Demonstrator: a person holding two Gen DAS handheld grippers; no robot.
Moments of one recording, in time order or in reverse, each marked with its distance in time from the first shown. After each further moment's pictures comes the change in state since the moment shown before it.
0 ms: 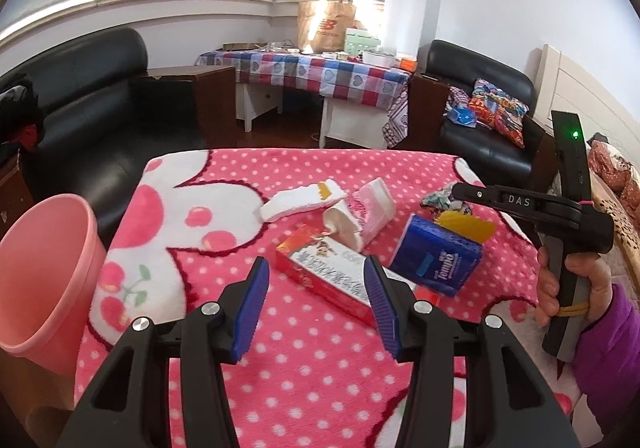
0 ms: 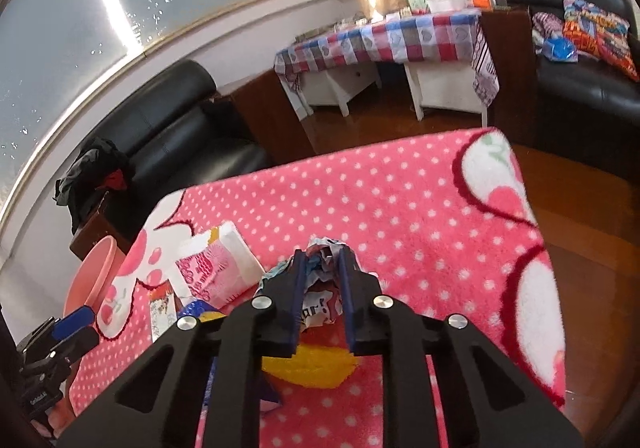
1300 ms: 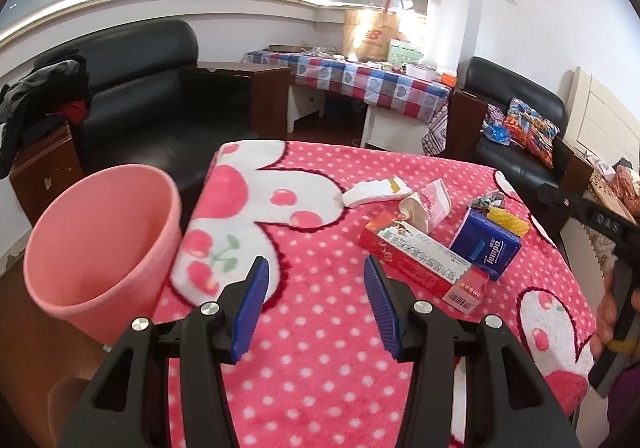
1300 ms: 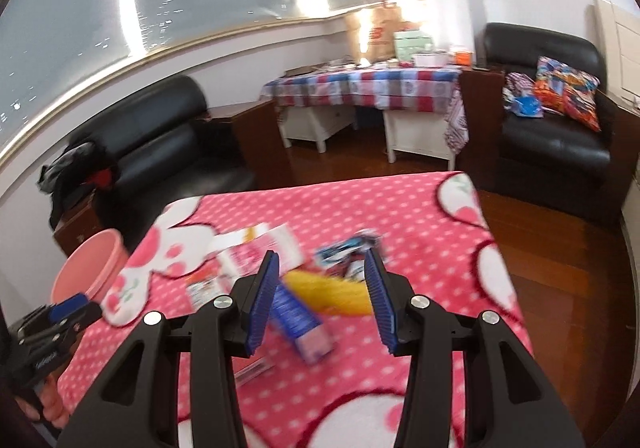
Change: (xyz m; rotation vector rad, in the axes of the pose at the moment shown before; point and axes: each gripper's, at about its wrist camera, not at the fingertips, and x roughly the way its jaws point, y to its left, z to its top) left arm -0.042 0.058 -0.025 -0.091 -0.020 0.112; right arm -0.070 0.063 -0.023 -0.085 -0.122 -0.167
